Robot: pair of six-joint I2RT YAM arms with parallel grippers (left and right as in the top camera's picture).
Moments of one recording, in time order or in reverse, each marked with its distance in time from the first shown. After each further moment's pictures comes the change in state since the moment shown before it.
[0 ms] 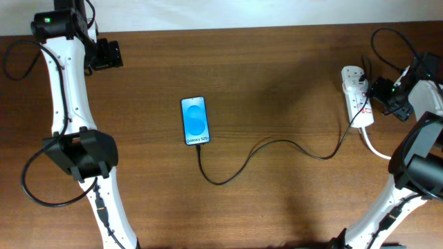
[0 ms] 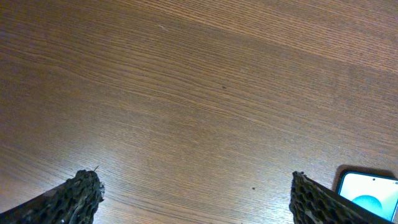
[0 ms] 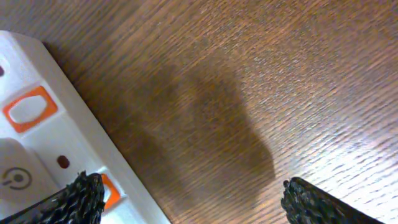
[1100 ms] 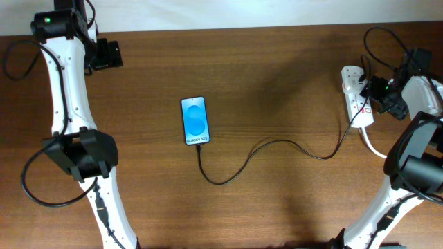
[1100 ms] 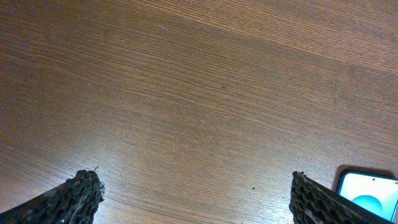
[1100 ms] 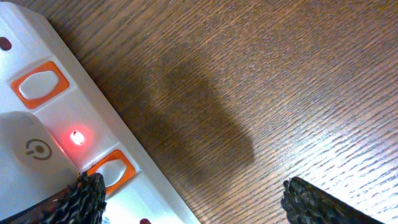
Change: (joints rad) left arm 0.000 0.000 0.000 0.000 0.000 0.000; right arm 0.055 -0.017 0.010 -0.071 0.085 0.016
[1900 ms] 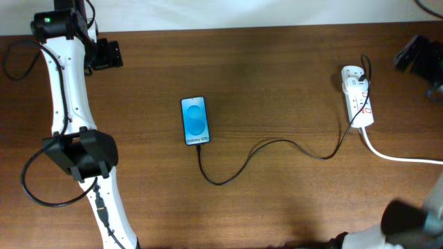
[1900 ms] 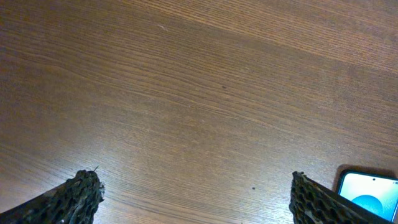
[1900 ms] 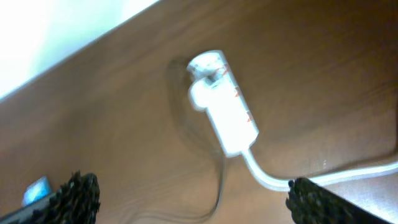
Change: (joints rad) left arm 0.000 0.000 0.000 -0.002 0.000 0.000; right arm 0.012 -0.499 0.452 -0.685 -0.201 -0.114
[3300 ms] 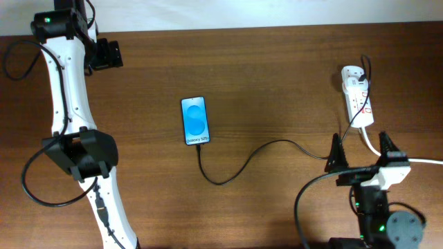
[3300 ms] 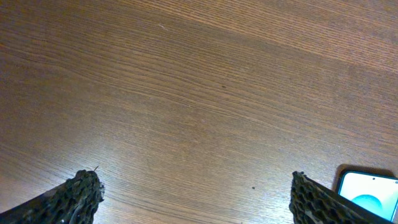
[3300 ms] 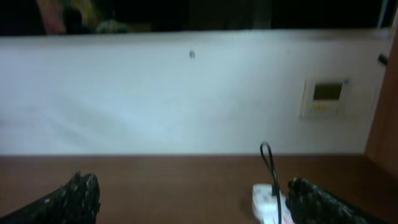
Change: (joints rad) left arm 0.000 0.000 0.001 0.000 0.000 0.000; right arm 0.360 -1.541 -1.766 1.332 0.126 -0.078
